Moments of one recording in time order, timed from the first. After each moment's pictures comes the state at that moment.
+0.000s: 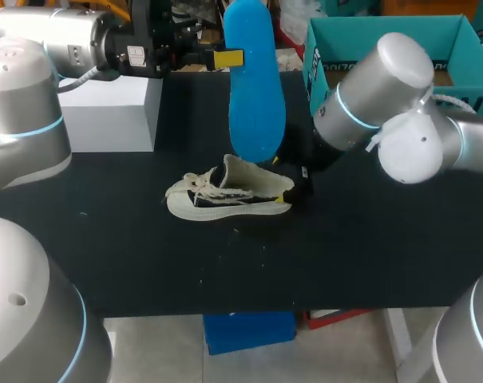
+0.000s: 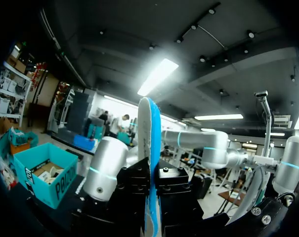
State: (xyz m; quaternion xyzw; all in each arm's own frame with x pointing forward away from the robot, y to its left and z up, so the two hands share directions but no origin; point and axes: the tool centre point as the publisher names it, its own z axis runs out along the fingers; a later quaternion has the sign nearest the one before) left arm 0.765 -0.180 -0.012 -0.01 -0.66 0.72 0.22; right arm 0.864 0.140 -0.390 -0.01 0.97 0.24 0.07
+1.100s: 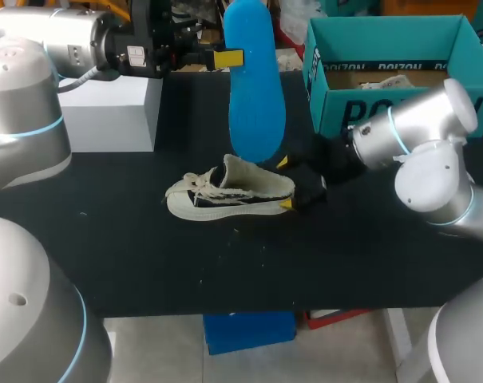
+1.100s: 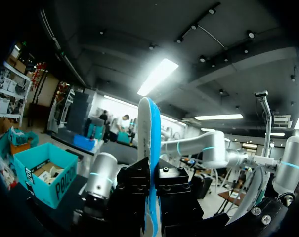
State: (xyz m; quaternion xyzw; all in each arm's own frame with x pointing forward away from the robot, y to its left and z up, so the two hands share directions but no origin) left arm 0.765 -0.180 -0.012 -0.01 -0.66 0.72 0.22; right arm 0.864 0.138 -0.409 -0.02 0.91 0.41 0.05
